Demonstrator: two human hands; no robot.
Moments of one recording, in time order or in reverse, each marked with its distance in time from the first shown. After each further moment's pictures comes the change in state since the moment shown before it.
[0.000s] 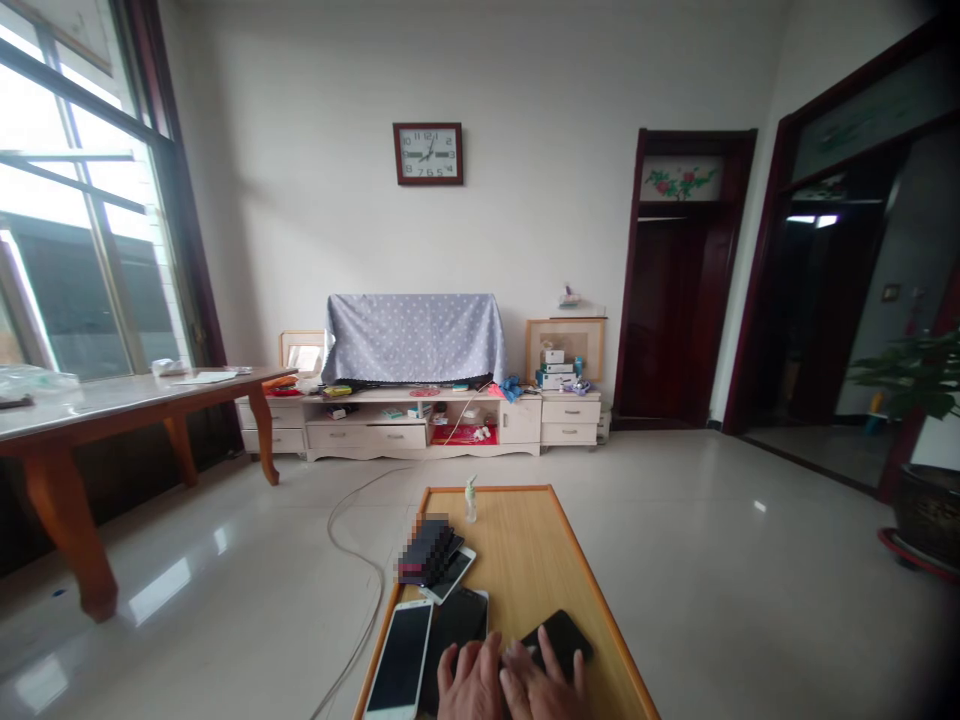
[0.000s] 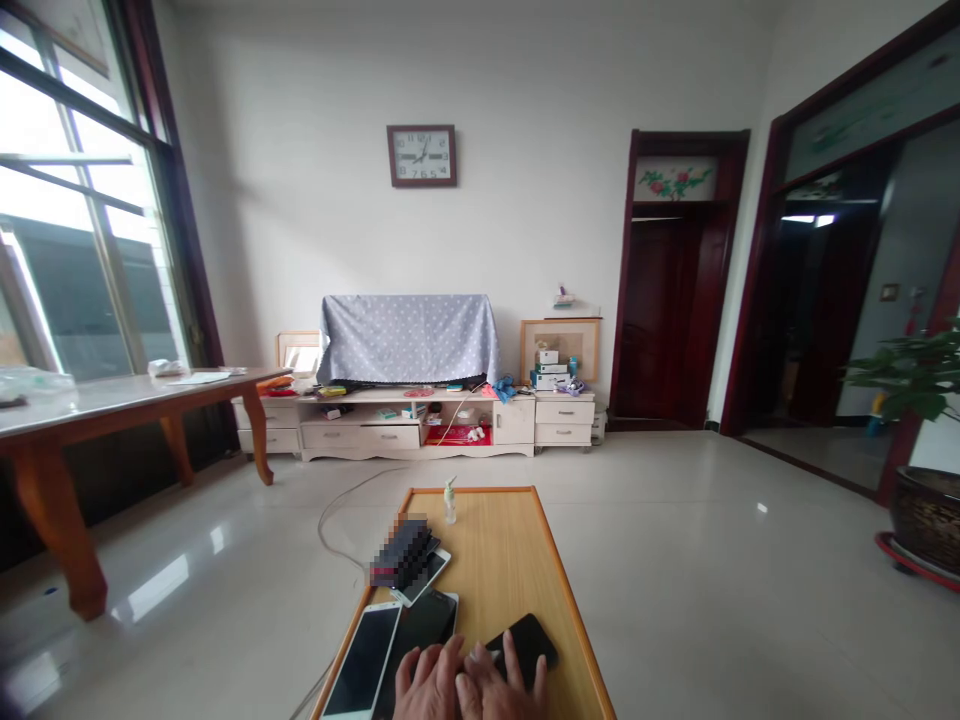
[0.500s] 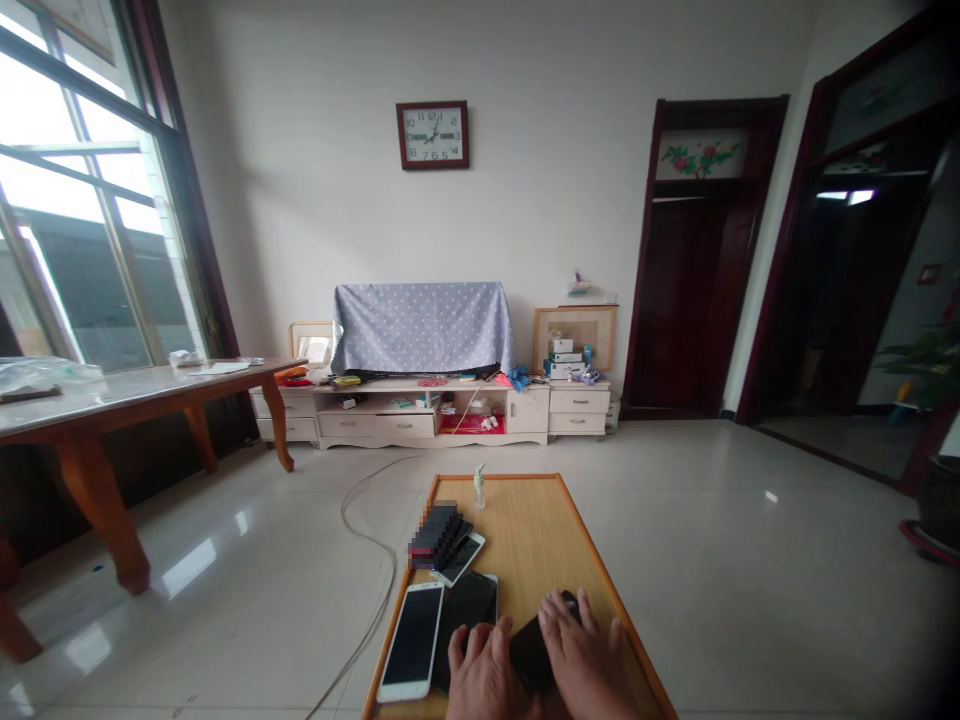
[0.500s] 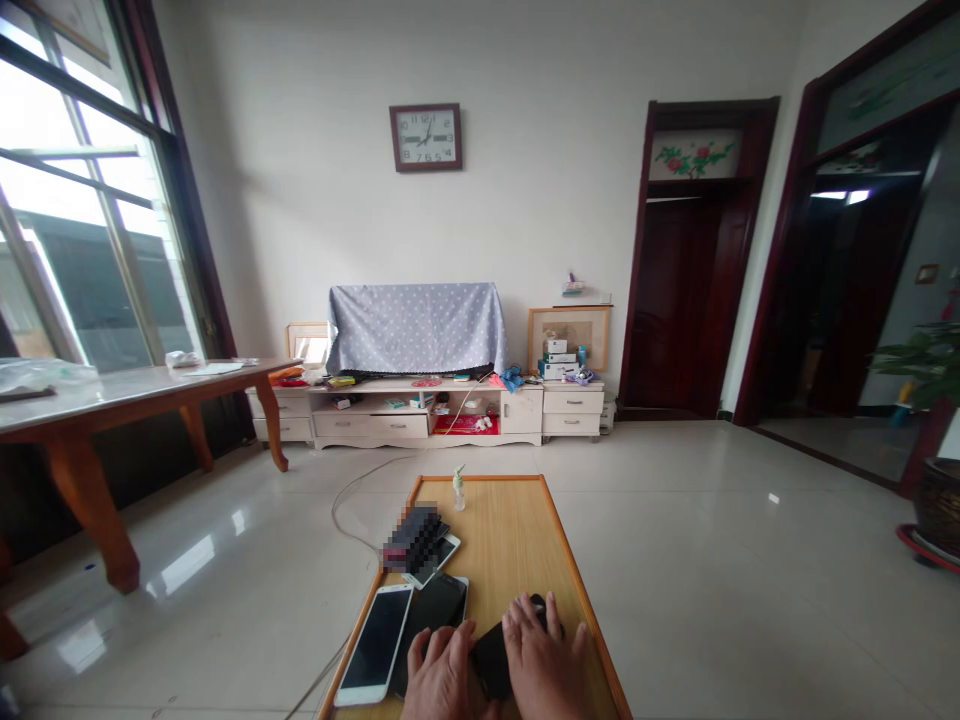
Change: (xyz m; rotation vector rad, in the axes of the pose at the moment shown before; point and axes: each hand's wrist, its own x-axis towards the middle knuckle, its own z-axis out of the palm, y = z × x) left_hand 0.007 0.014 -0.022 -0.068 -0.134 -0.055; right_hand 0.017 0.030 -0.055 -0.034 -0.129 0.045
